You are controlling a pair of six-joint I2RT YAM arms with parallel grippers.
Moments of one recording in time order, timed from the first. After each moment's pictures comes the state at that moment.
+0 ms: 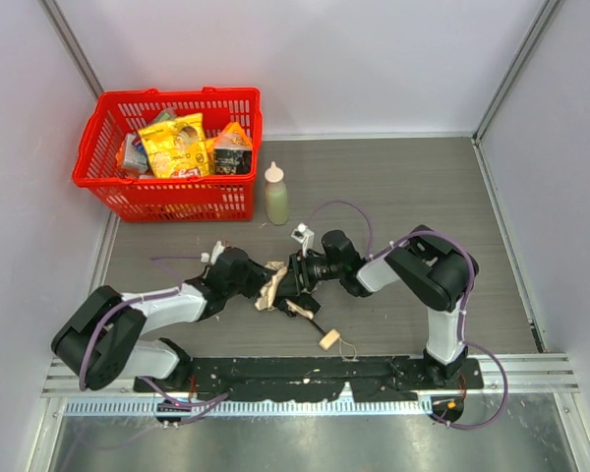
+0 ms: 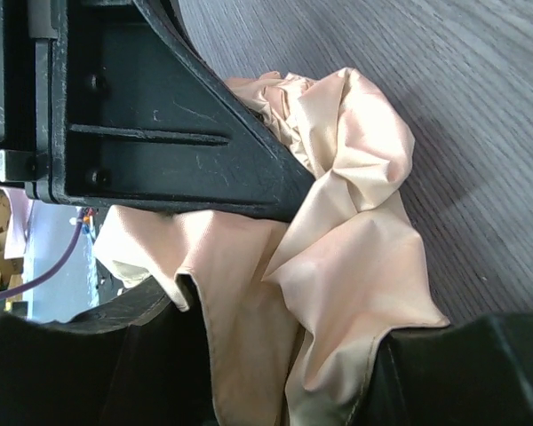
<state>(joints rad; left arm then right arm) -0.65 1.34 0.39 0.21 -0.05 -1.41 0.75 1.93 0.69 0.80 -0.70 0.57</state>
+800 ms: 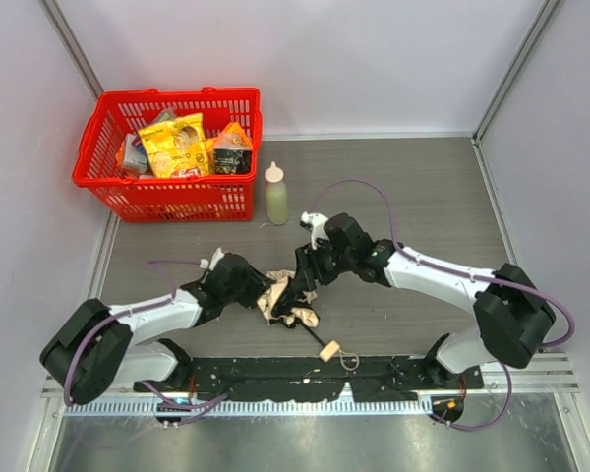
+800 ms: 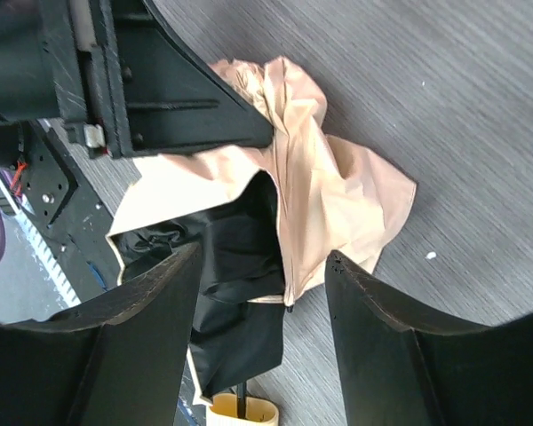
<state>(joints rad) -0.68 1.23 0.37 0.07 -0.05 -1.43 0.80 1.44 0.84 -0.14 -0.35 0.34</state>
